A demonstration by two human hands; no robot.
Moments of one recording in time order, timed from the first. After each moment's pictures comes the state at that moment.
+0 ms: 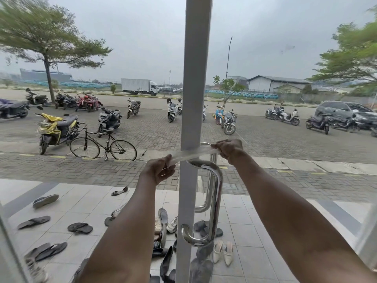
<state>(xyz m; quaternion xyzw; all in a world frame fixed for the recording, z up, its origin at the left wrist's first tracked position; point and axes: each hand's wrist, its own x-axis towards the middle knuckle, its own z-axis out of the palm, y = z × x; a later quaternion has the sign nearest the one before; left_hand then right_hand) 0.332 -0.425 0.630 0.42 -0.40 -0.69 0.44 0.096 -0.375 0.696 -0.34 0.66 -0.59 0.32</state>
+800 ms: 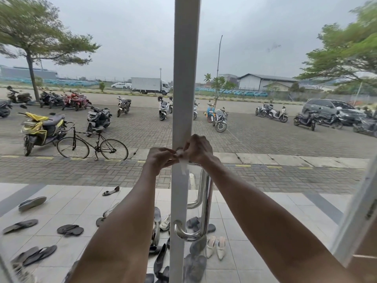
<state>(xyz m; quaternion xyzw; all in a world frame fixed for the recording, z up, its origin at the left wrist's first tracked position) 0.303 -0.420 0.650 0.40 -0.52 -0.60 0.45 0.172 -0.359 0.691 -0.60 0.74 -0.31 -0.03</state>
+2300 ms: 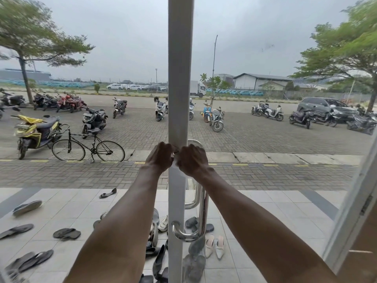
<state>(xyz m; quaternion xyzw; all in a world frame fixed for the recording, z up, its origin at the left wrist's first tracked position) 0.300 -0.409 0.659 0.39 -0.87 0.00 0.30 0.180 -0.344 0.663 -0.67 0.68 -0.23 -0.21</state>
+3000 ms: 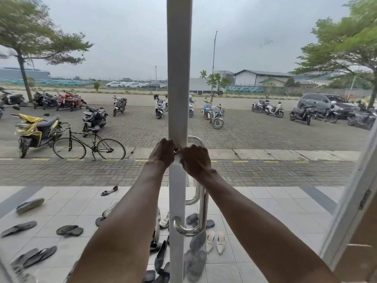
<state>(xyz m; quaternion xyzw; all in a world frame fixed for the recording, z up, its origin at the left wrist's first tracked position) 0.293 -0.394 0.665 0.42 -0.85 -0.02 0.30 0.171 -0.338 0.649 -0.68 0.65 -0.18 -0.29</state>
